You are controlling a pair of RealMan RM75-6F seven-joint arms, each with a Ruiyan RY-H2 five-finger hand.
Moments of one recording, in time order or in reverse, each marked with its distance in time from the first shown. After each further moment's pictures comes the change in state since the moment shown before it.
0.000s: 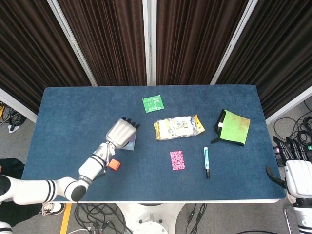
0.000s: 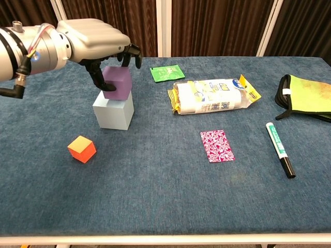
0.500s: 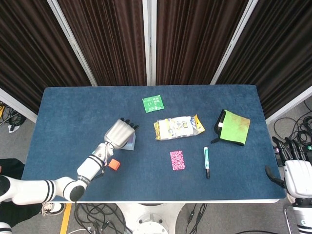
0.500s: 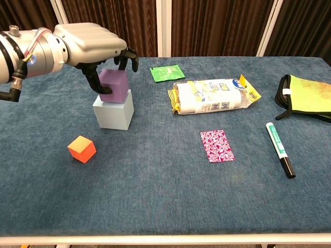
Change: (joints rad) left arm 0.004 -0.001 0.021 0.015 0.018 -0.006 -0.023; right arm 0.001 -0.005 -0.003 0.004 0.003 -0.007 -0.006
